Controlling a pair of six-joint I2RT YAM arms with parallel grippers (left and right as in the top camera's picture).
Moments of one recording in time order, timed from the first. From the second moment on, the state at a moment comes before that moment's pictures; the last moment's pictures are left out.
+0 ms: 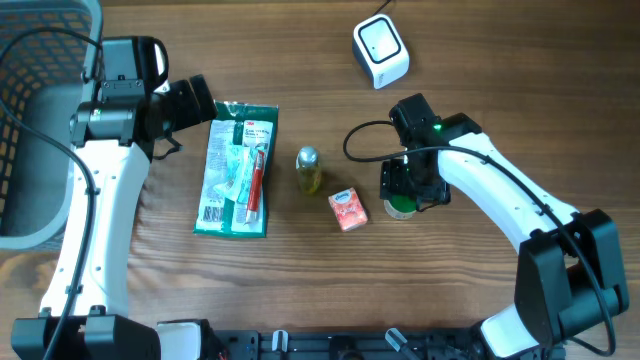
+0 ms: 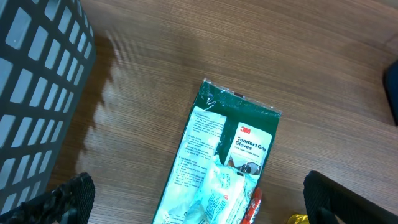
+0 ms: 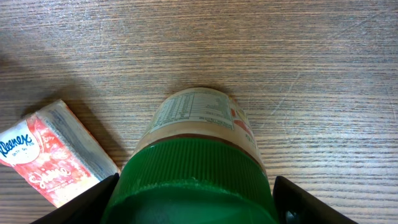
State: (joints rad) left arm 0.02 1.49 1.38 -0.86 -0.03 -0.28; right arm 0.39 1.72 1.16 -0.99 -0.05 0.46
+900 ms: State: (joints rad) left arm 0.02 1.49 1.38 -0.86 -0.03 -0.28; right arm 0.39 1.72 1.16 -0.98 -0.02 0.45
